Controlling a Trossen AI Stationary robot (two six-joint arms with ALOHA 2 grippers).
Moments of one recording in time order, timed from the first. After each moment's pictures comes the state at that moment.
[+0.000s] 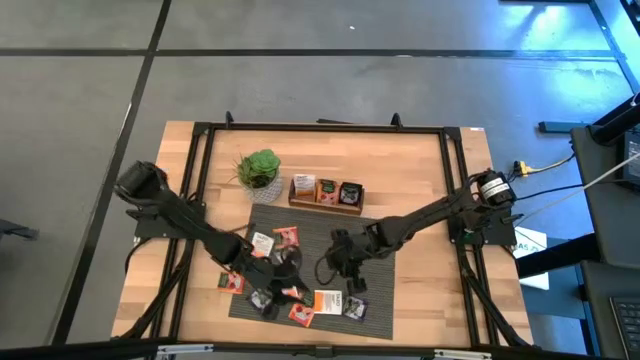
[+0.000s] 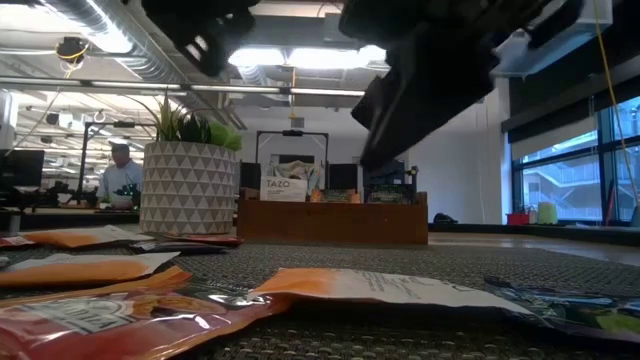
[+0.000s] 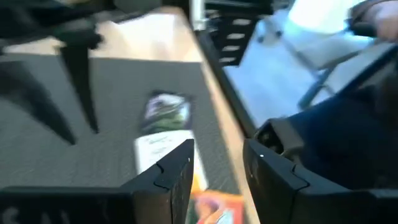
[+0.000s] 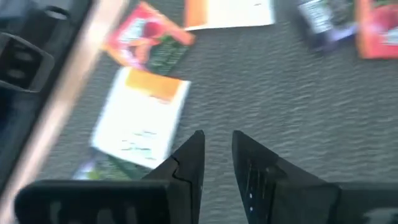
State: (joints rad) left arm -0.56 1.65 0.87 0.33 -0.14 -0.32; right arm 0.32 1.84 1.16 -0.21 -0.14 0.13
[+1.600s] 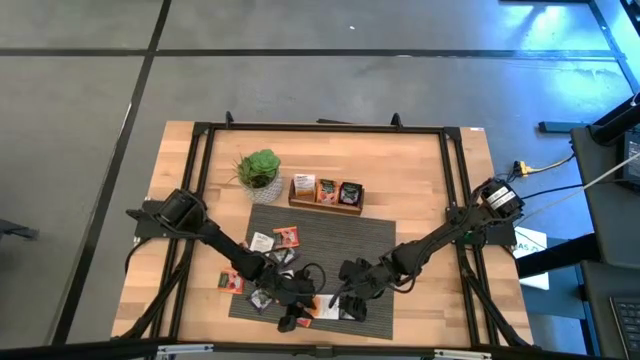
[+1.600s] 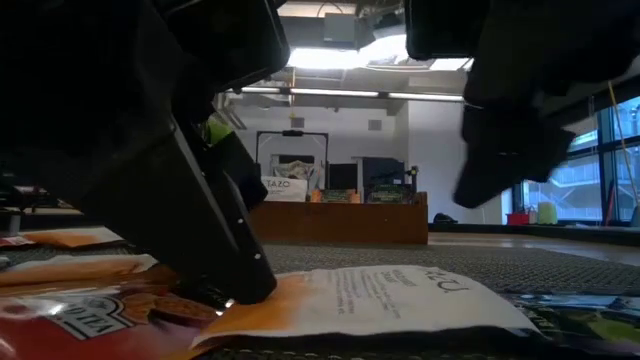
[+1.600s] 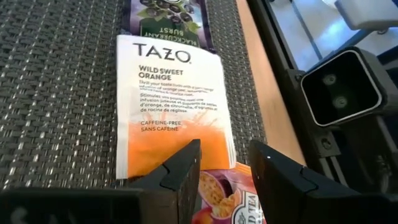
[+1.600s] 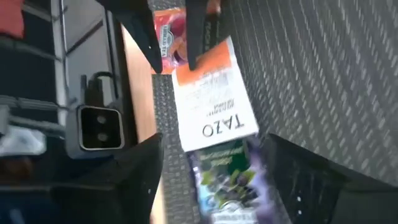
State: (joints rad) left arm -0.56 2.03 0.96 0.41 -0.02 -0.55; right arm 0.54 1.84 1.06 -0.03 0.03 0.98
